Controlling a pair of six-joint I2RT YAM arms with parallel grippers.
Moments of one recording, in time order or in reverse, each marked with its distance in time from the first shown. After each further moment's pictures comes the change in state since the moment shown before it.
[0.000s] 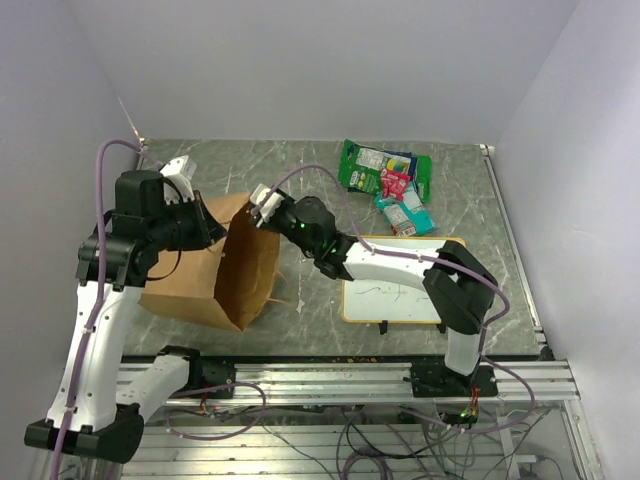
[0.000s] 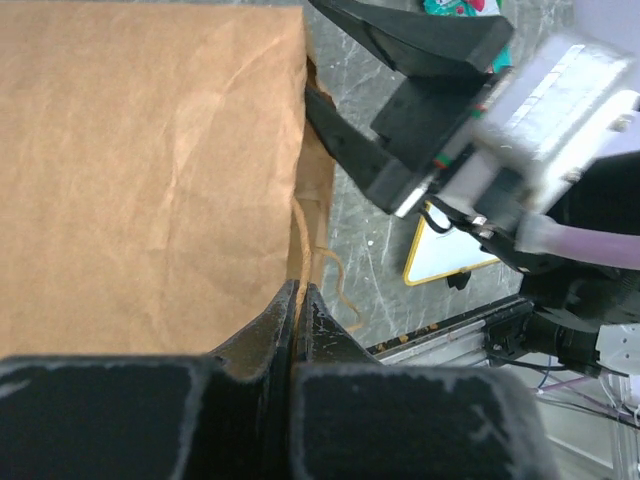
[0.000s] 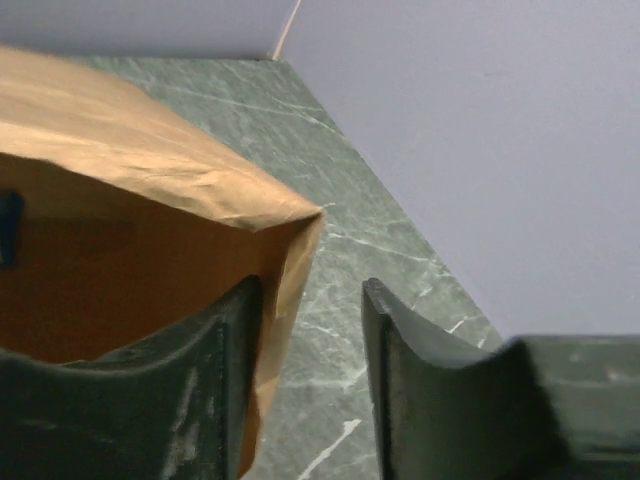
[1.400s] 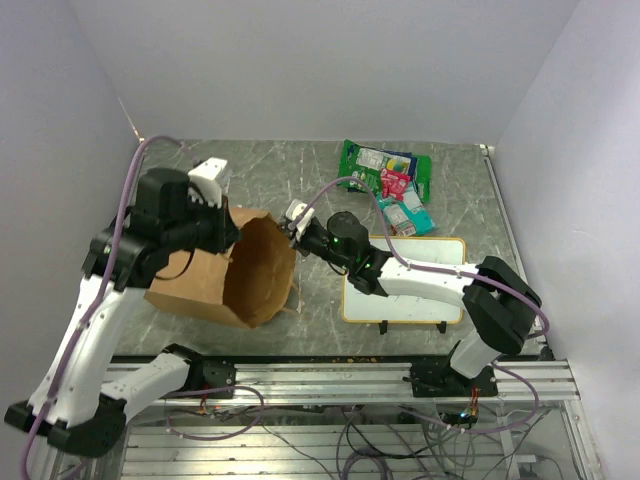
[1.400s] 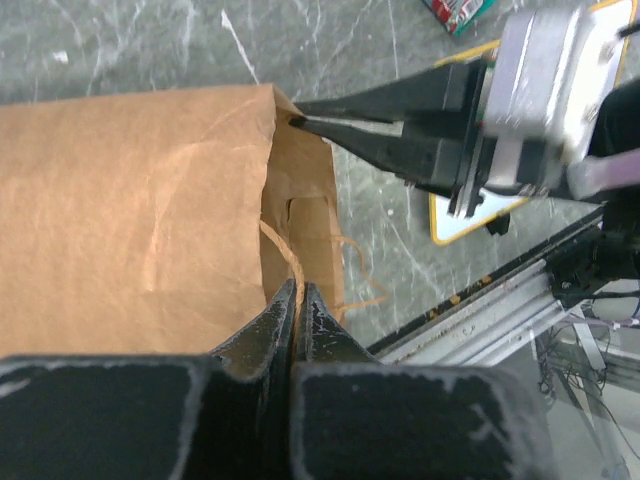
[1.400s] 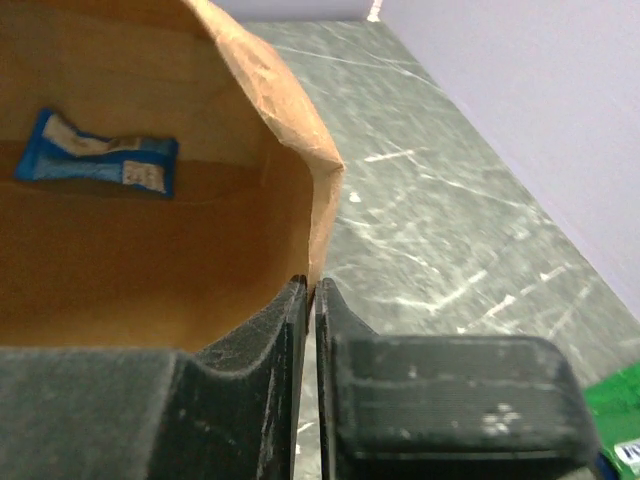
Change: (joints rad) left arm -0.231 0.093 0.098 0.003 -0.099 0.180; right arm -0.042 -0.253 -0.330 0.004 -0.160 0.192
